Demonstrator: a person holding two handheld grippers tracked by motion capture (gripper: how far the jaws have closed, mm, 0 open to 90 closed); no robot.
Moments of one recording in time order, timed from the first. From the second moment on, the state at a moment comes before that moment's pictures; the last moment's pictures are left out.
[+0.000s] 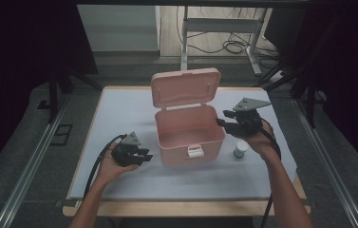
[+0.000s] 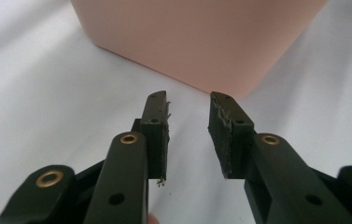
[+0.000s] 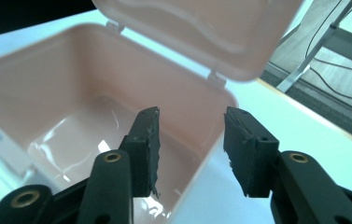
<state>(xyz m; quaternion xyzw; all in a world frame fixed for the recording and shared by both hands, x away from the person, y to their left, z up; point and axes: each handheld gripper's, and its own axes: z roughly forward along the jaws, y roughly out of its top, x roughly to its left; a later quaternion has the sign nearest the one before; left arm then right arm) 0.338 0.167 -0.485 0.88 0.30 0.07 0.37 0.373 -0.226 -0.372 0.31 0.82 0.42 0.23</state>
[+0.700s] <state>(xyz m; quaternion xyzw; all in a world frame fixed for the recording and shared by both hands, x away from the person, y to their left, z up) 0.335 0.168 -0.487 0.88 0.30 0.07 0.36 0.354 -0.256 -0.397 0.31 0.84 0.38 0.21</state>
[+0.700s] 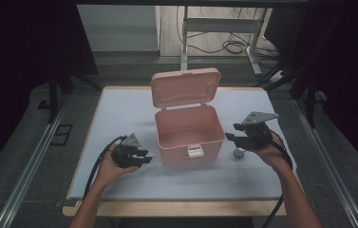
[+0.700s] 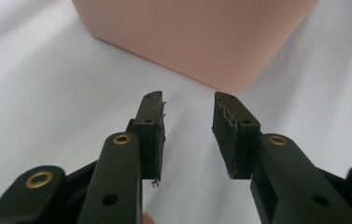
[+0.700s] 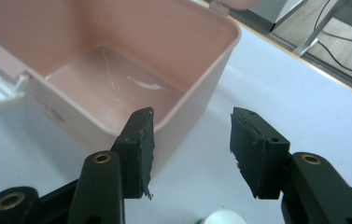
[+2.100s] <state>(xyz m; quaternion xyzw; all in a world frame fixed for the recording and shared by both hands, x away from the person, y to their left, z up) 0.335 0.167 -0.489 0.88 0.30 0.07 0.37 0.391 -0.270 -0.446 0.35 0.91 0.17 0.13</state>
